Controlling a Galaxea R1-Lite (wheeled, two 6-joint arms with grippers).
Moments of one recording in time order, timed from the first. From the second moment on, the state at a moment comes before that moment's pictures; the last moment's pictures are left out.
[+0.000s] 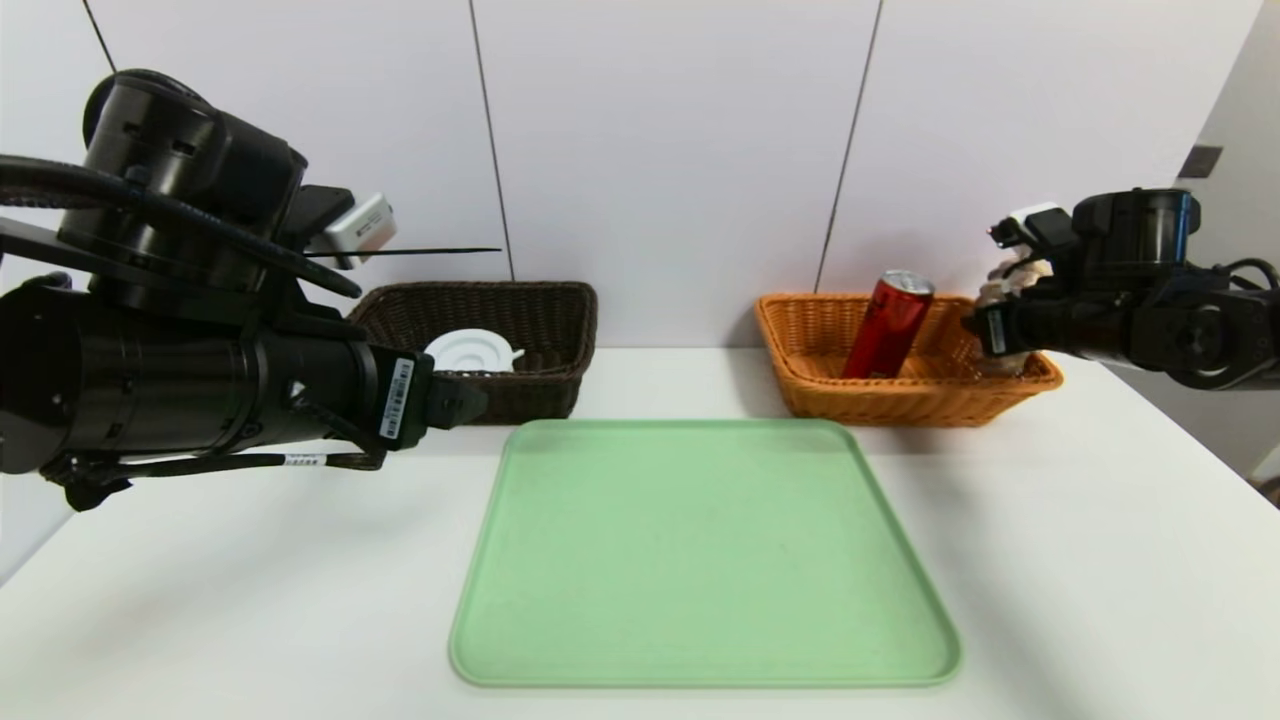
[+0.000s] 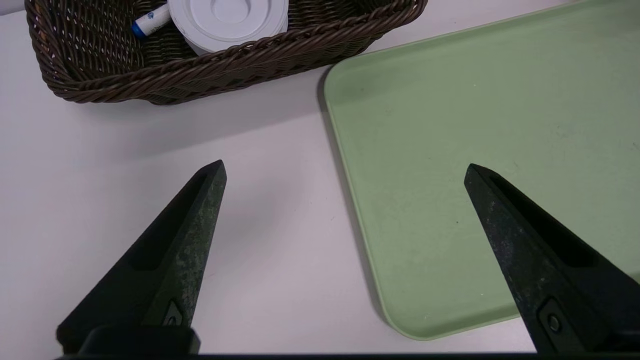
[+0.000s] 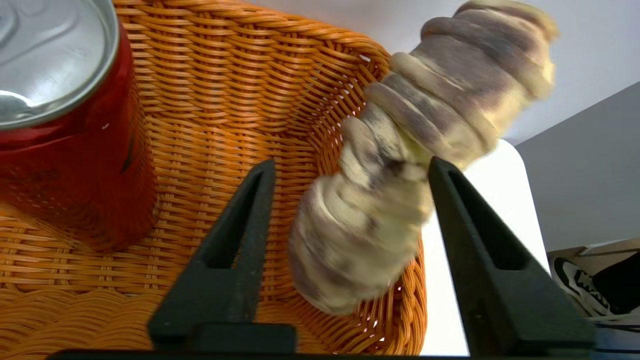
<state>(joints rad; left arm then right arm) -0.58 1.45 -1.20 0.33 0.29 -0.17 -0.02 1.94 -1.26 -0.29 -0.14 -0.29</state>
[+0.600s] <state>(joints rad) -0.58 1.44 -1.21 0.33 0.29 -0.16 -0.03 1.87 -1.23 -0.28 -0.10 -0.29</state>
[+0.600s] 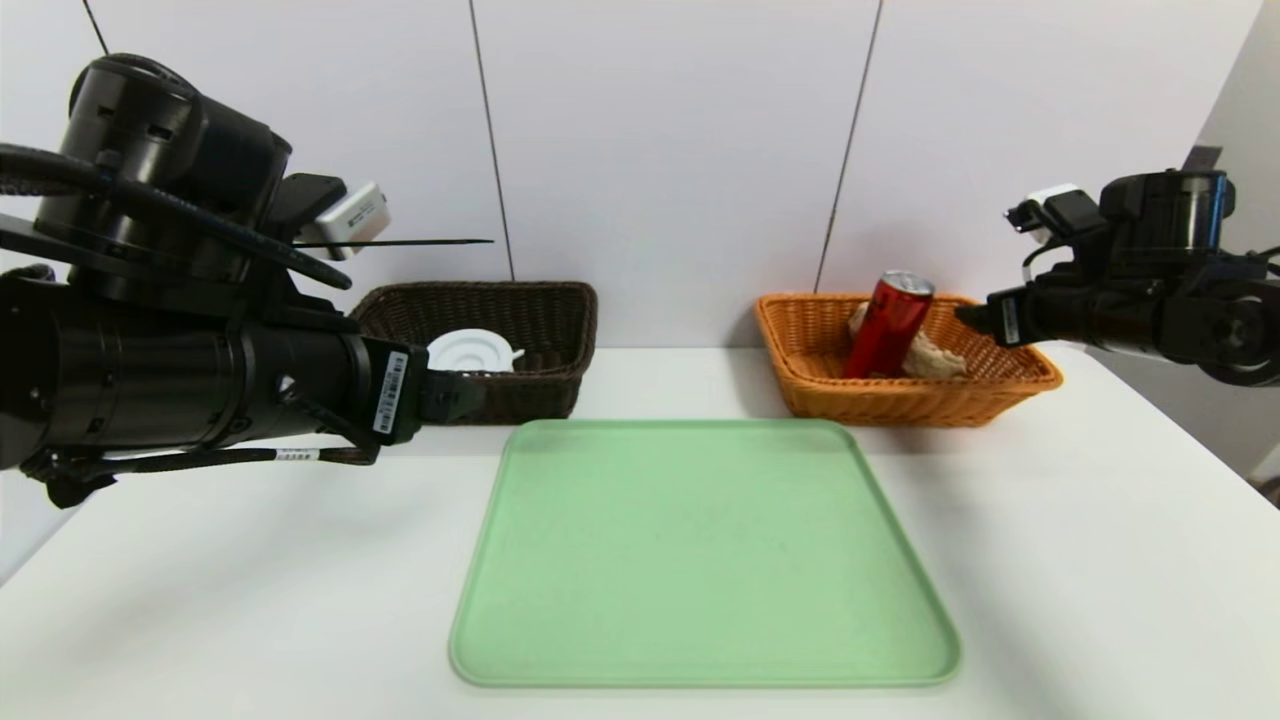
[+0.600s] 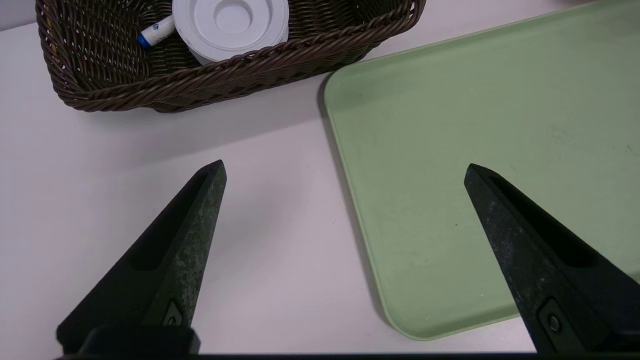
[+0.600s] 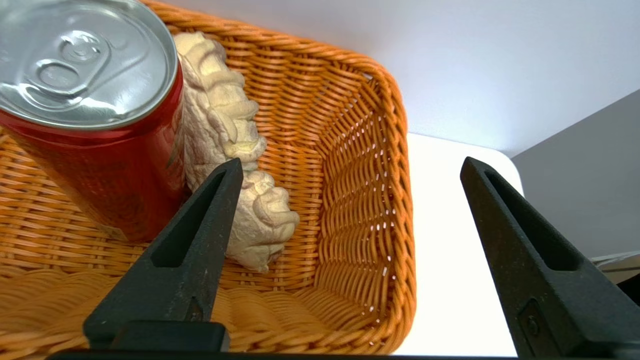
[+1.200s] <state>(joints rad) -0.53 1.36 -1.23 0.35 0.30 -0.16 -0.10 1.63 -1.24 -0.04 -0.10 -0.22</state>
